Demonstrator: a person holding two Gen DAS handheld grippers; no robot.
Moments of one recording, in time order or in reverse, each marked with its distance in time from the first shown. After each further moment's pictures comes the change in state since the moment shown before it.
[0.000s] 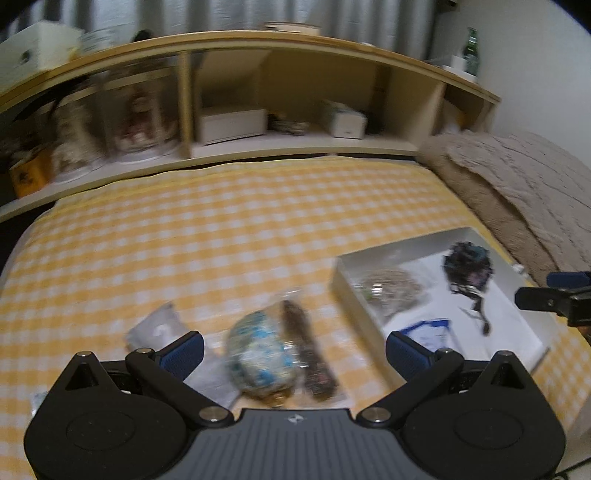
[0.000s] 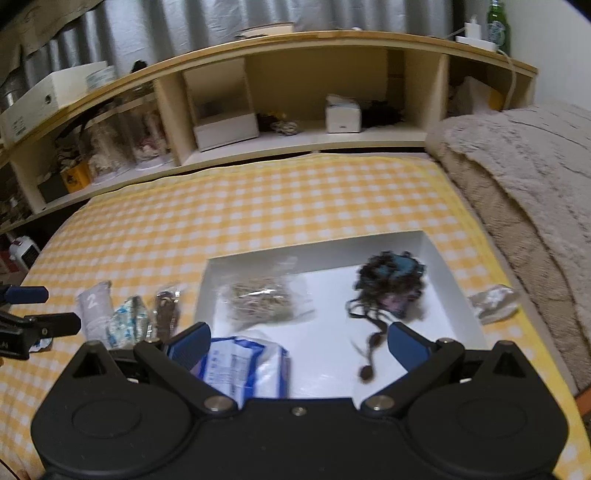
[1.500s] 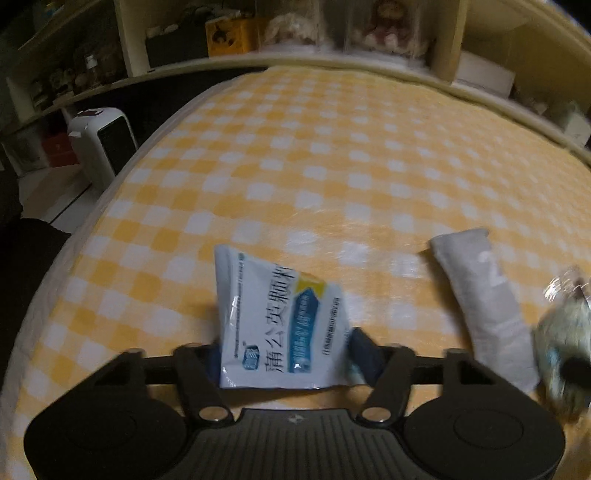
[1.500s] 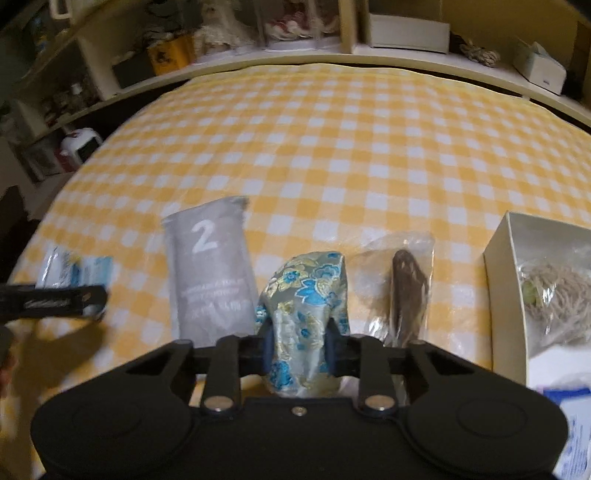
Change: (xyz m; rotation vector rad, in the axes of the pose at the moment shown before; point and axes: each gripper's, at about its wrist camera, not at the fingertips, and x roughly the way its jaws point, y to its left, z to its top) left arm 0.048 0.204 -0.082 -0.378 0.166 0.415; right arm 0.168 0.227 -0.019 -0.208 0.246 0.238
